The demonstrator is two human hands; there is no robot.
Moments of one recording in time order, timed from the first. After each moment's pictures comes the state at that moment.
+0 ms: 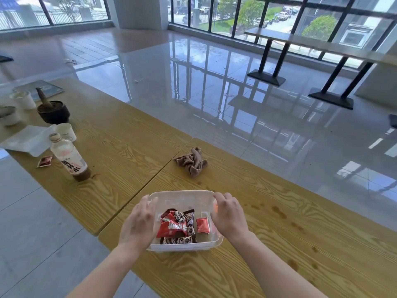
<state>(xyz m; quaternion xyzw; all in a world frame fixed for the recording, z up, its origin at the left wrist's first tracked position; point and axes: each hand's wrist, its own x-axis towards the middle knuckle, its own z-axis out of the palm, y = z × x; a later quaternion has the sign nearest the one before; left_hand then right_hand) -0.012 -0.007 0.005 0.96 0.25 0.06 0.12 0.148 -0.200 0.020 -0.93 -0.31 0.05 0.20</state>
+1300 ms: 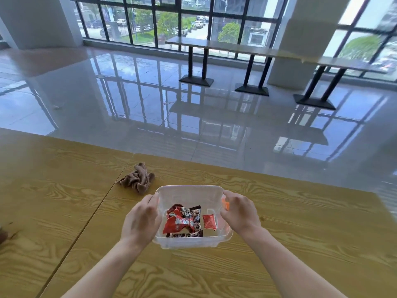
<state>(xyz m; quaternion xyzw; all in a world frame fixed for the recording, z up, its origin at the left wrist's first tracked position) 0.095 -0.074 0.049 0.98 0.06 0.09 0.18 0.177 -0.339 0.051 -0.97 -0.15 -0.02 0.21</state>
